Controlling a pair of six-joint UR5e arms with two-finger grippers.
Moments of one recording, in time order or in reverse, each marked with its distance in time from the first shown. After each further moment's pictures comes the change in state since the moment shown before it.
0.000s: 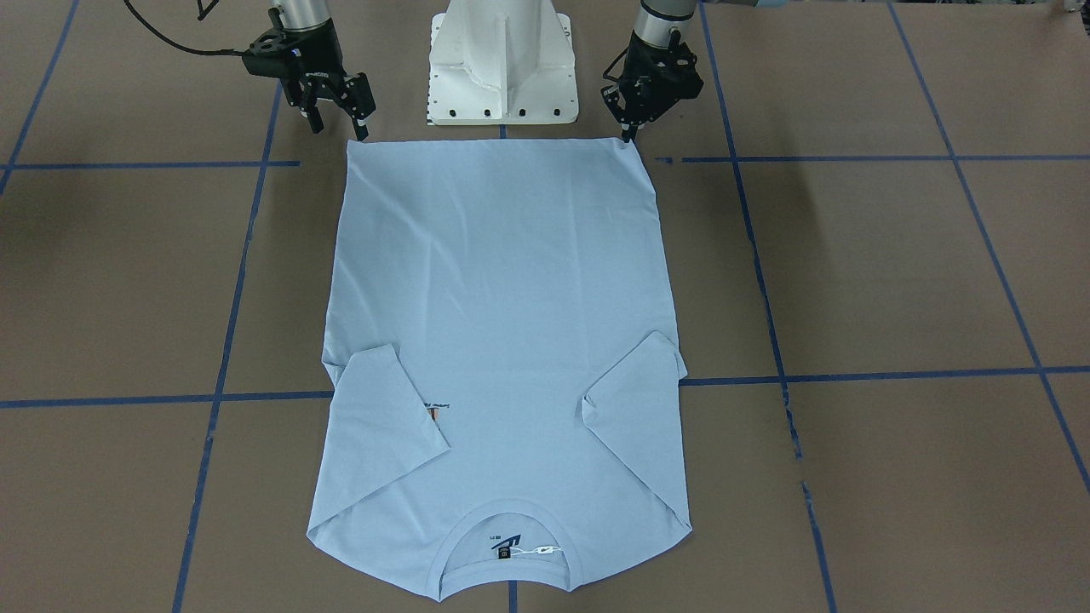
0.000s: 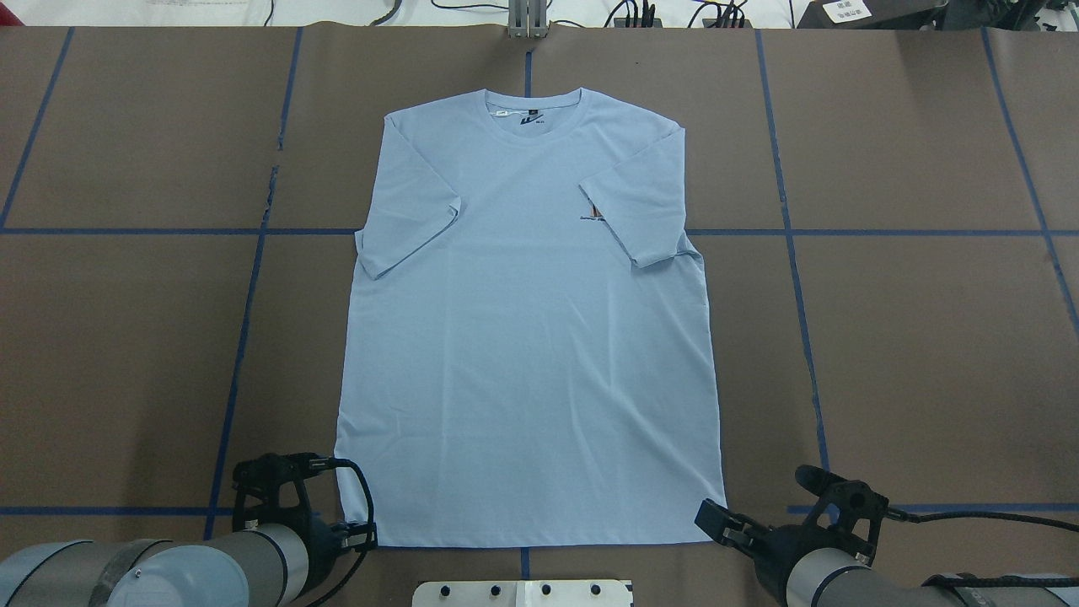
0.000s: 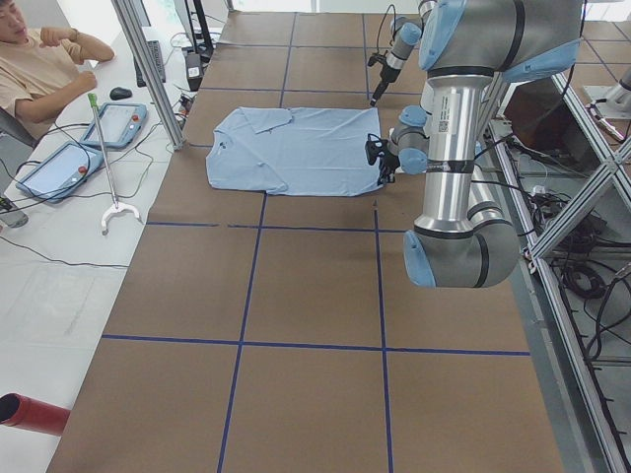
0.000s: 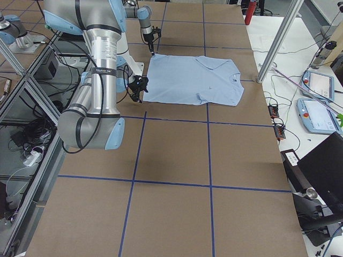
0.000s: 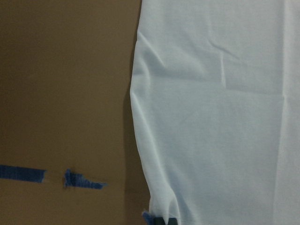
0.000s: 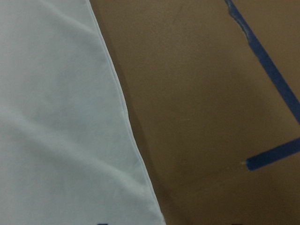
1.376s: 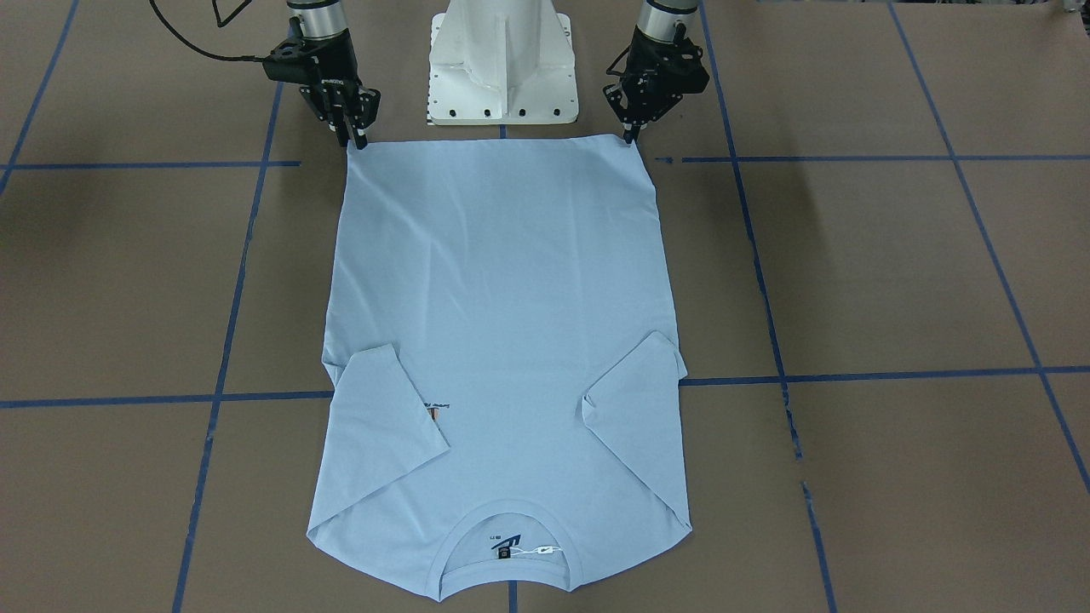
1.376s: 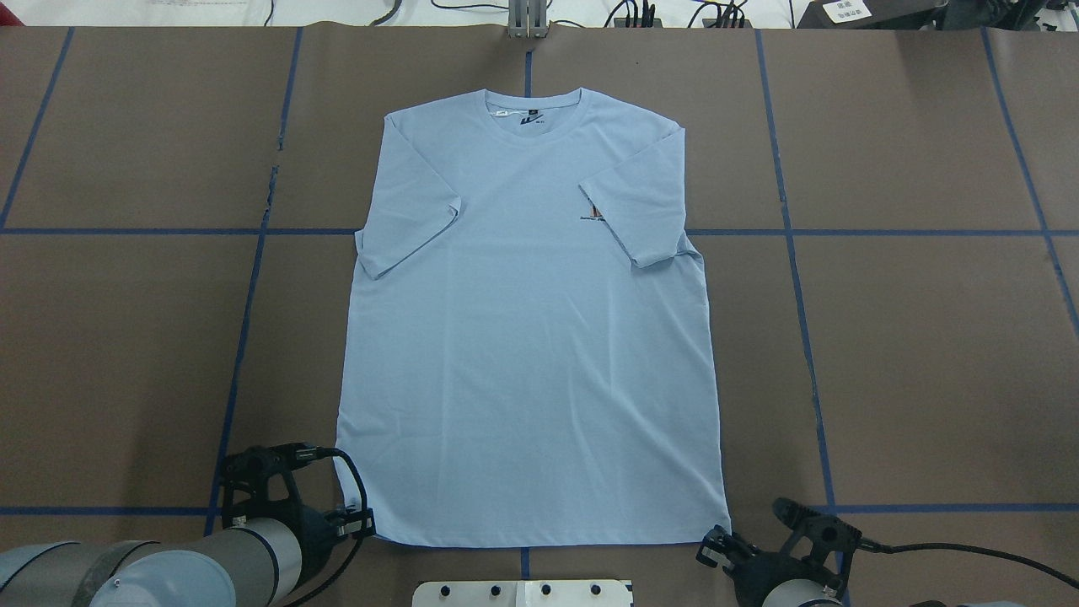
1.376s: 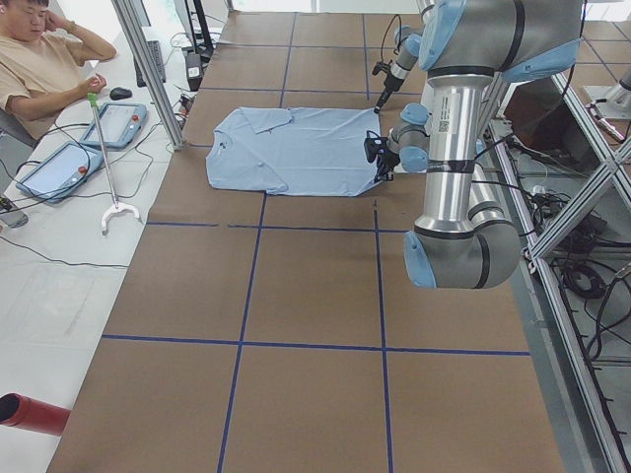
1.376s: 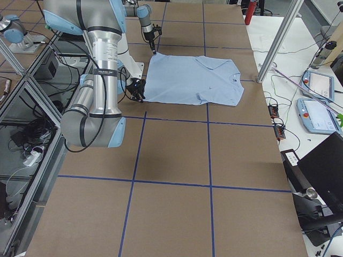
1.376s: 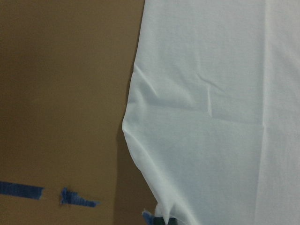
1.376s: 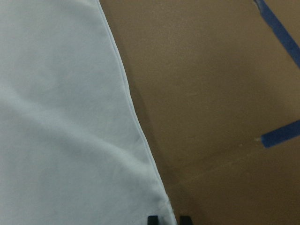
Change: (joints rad) left arm -0.002 0.010 -0.022 0.004 0.033 -0.017; right arm -0.036 0.048 -0.061 -0.001 -0.057 0.021
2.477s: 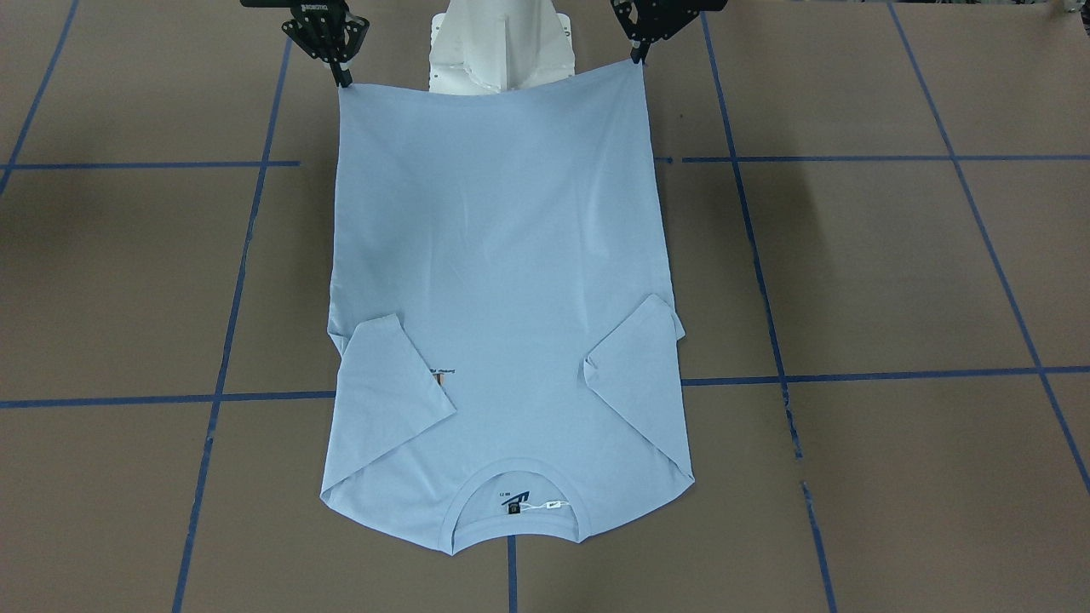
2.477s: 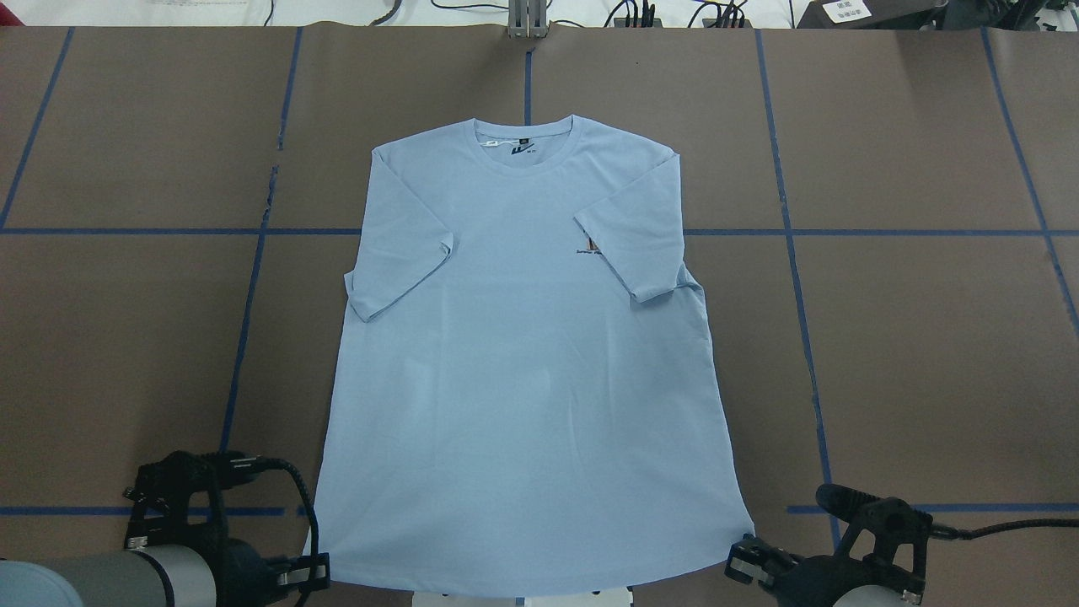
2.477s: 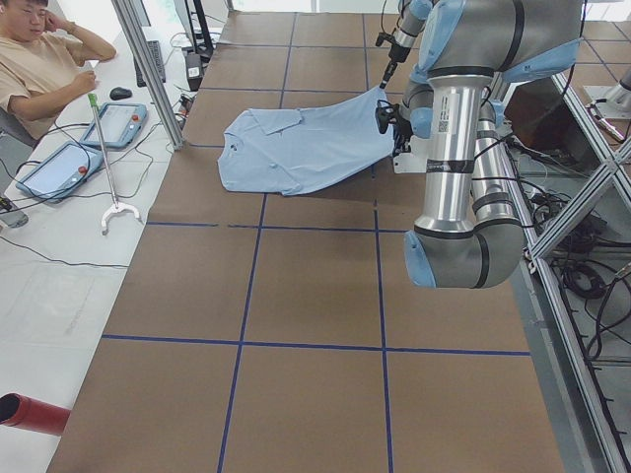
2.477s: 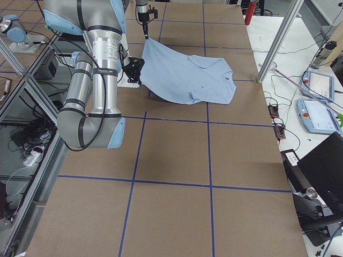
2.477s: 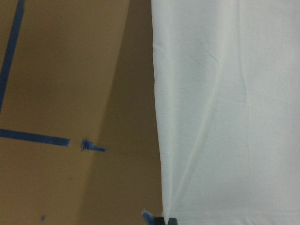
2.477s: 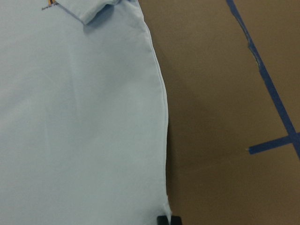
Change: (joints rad) left arm -0.001 -0.012 -0.374 0.353 -0.187 0.022; right arm 0.003 -0.035 0.388 -0.287 0.074 -0.129
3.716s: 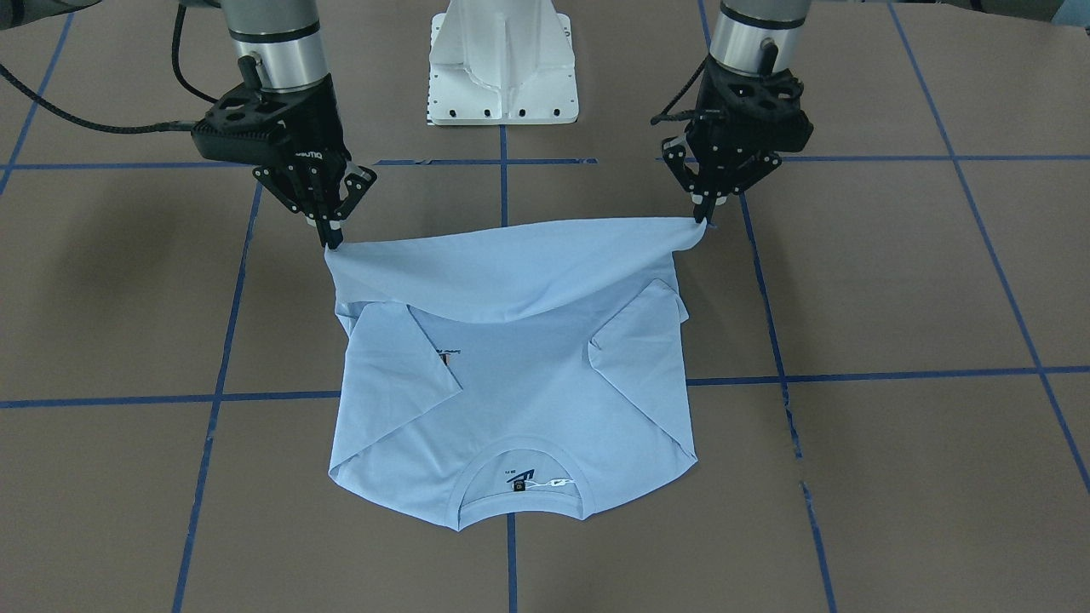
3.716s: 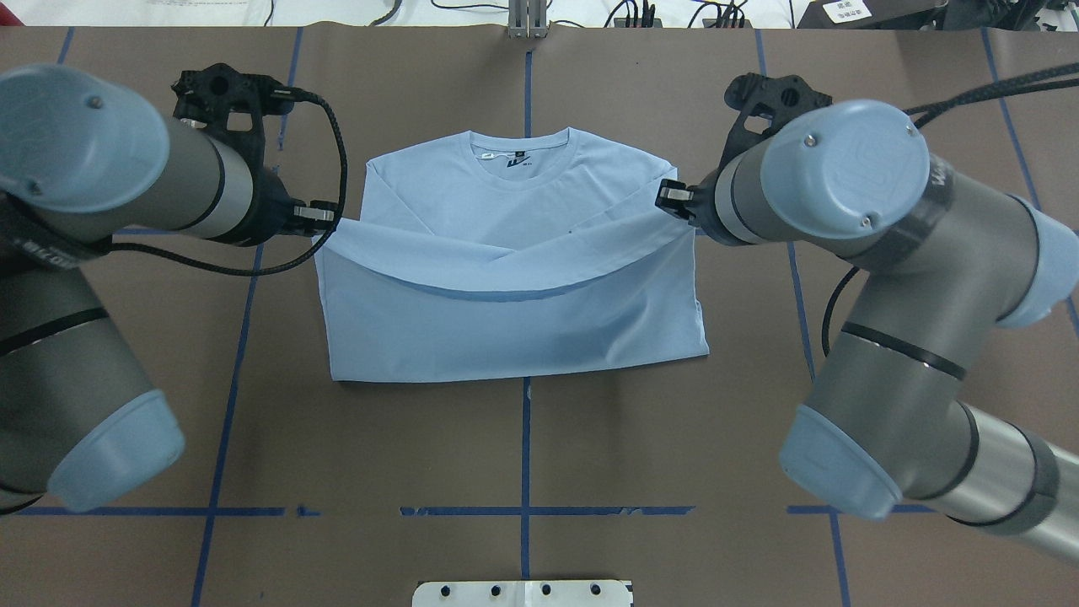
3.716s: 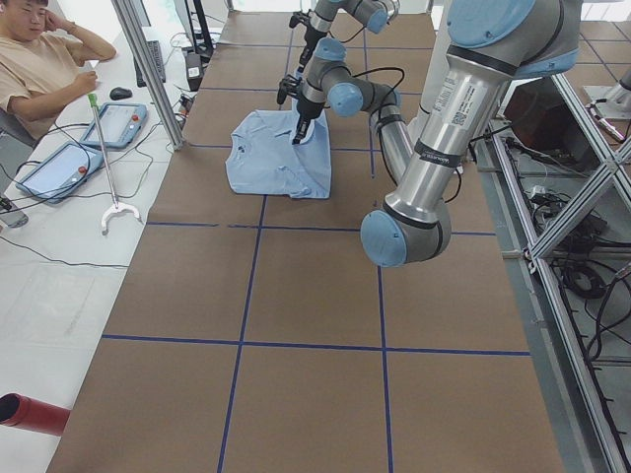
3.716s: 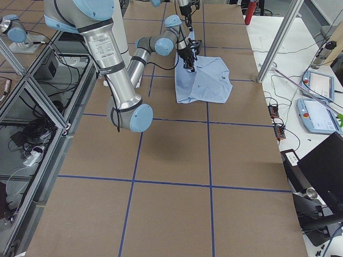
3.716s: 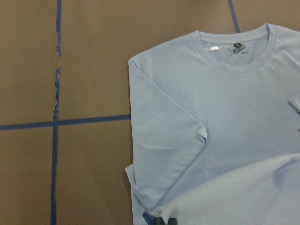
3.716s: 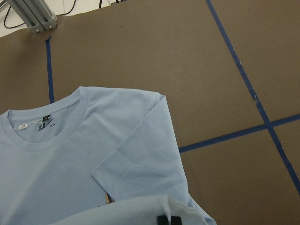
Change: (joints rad) left arm -0.679 -0.366 0.464 -0.012 -0.212 0.668; right arm 0.795 0.613 -0.471 -0.144 0.458 -0.547
